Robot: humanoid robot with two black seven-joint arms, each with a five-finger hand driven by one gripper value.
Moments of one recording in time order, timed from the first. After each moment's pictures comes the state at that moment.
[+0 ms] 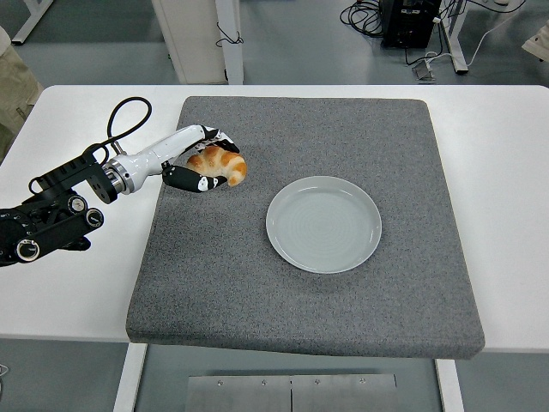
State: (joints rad) left arm -0.98 0.51 -0.16 -1.04 1.06 0.16 -0.35; right arm -0.14 0.00 0.02 0.13 -0.10 0.03 0.41
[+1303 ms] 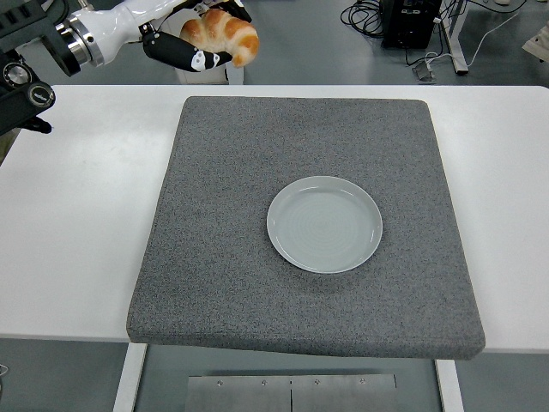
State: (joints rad) left arm -1.38 0.65 -0.17 -1.18 1.01 0.03 -0.33; right arm -0.15 0.00 0.02 0.13 -0.10 0.03 0.41
